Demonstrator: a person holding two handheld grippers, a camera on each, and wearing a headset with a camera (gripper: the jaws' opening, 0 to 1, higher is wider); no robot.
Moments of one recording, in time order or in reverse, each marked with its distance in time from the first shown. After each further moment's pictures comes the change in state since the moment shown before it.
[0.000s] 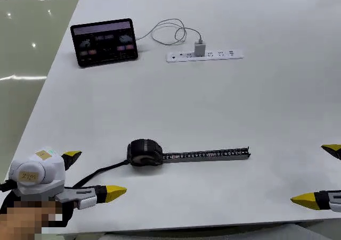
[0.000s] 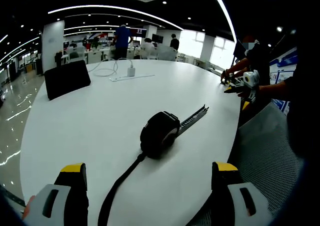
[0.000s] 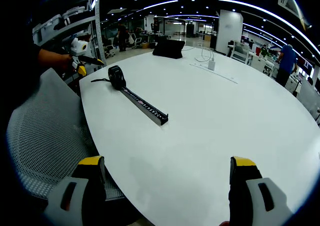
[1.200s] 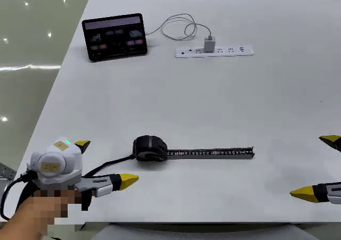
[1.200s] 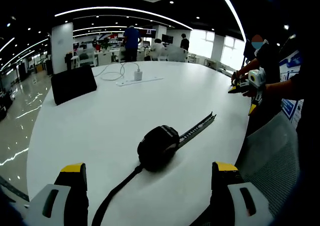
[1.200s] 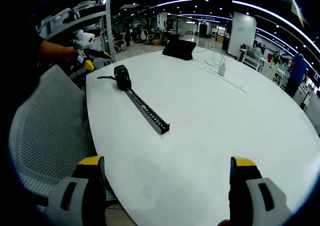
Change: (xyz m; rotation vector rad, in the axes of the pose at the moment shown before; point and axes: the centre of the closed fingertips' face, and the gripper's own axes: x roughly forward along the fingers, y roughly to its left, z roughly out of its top) left arm 0.010 -0.017 0.030 -0.020 -0.002 0.110; right arm 0.014 -0.007 0.026 -0.110 0.027 0.082
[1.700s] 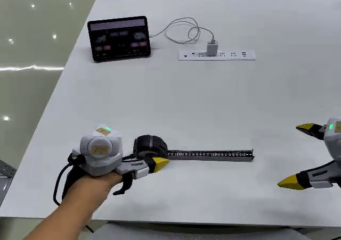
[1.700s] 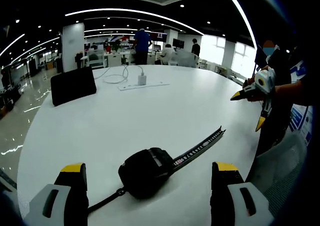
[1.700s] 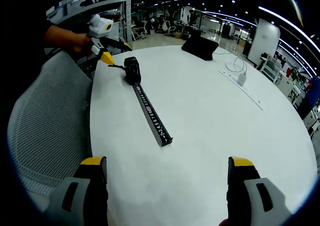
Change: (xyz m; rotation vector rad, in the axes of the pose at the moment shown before) left arm 0.053 -0.018 0.018 -0.087 -0.040 0.099; right arm 0.034 -0.003 0.029 -0.170 0.075 0.109
